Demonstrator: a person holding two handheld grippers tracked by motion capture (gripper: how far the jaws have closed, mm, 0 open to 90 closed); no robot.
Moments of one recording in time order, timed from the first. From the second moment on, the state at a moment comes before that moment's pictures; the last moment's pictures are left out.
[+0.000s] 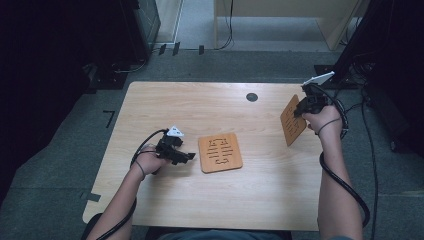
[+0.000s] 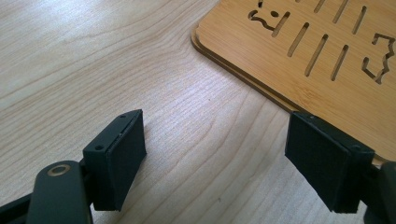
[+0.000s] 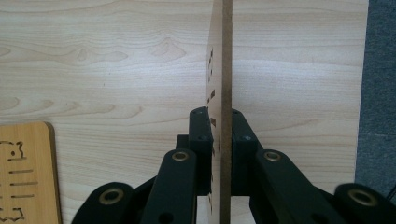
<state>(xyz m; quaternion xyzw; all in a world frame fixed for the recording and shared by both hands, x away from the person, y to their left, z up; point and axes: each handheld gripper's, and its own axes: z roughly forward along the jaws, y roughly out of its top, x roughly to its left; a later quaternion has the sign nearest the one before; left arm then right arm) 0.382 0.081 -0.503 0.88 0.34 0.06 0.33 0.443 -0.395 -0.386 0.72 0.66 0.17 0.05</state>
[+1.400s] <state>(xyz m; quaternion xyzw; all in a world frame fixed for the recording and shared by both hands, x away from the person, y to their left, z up) 0.382 0.080 -0.503 0.88 0.33 0.06 0.34 0.441 -0.425 -0.402 0.75 0.64 0.17 0.04</state>
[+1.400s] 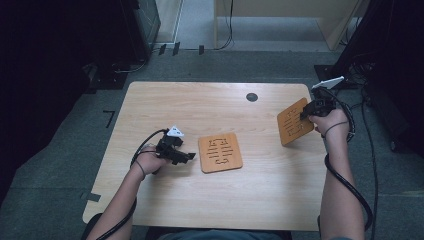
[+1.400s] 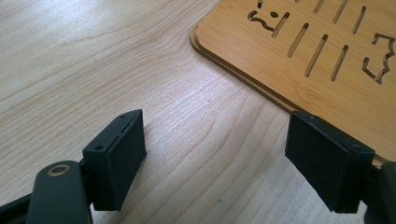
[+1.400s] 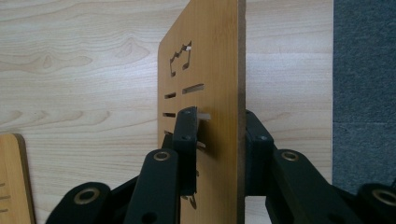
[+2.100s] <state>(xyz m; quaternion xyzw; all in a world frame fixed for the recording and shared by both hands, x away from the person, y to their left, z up) 0.383 0.081 -0.503 0.88 0.33 0.06 0.34 0.445 -0.435 -0.425 0.76 0.63 0.19 0.02</state>
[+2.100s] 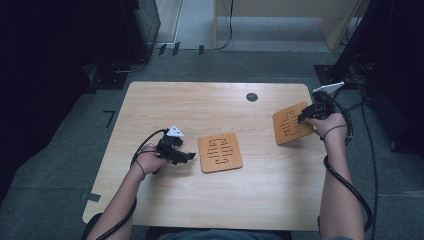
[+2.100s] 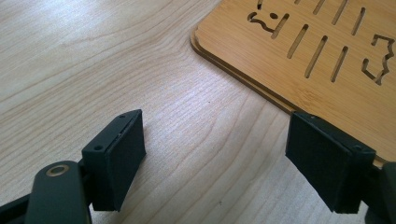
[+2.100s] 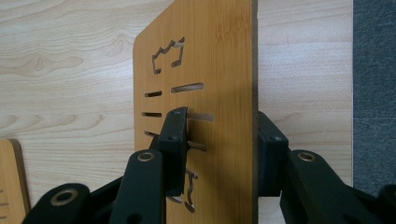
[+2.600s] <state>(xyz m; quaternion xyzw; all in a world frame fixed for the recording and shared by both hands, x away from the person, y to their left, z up) 0.382 0.080 -0.503 0.88 0.33 0.06 0.34 0.446 -0.442 -0.440 0.76 0.62 0.20 0.00</state>
